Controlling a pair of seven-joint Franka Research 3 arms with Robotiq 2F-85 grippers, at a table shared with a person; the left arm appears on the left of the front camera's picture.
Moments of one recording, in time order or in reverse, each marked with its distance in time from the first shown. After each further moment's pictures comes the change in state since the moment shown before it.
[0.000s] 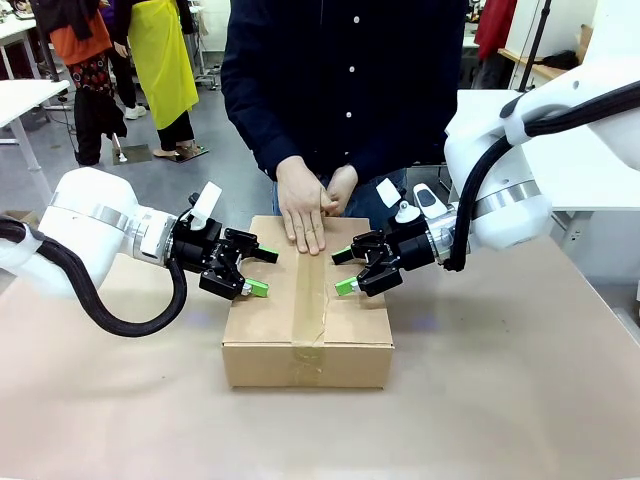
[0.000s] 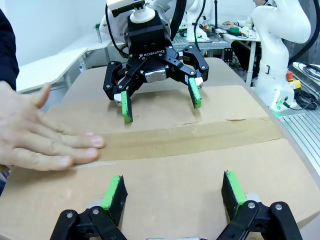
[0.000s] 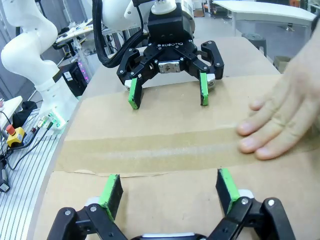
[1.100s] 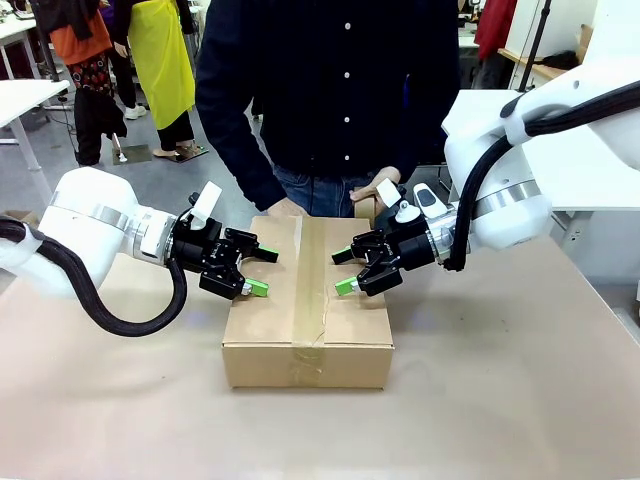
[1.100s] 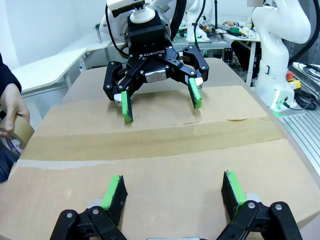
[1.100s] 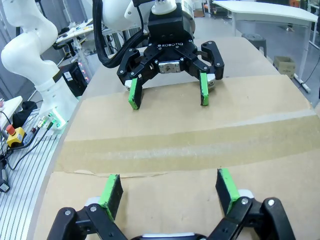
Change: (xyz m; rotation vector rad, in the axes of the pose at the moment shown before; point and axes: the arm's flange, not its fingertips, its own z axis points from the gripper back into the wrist) left arm 0.000 0.000 0.000 0.000 -0.001 -0.001; right arm 0.000 0.000 0.000 0.000 -0.001 0.001
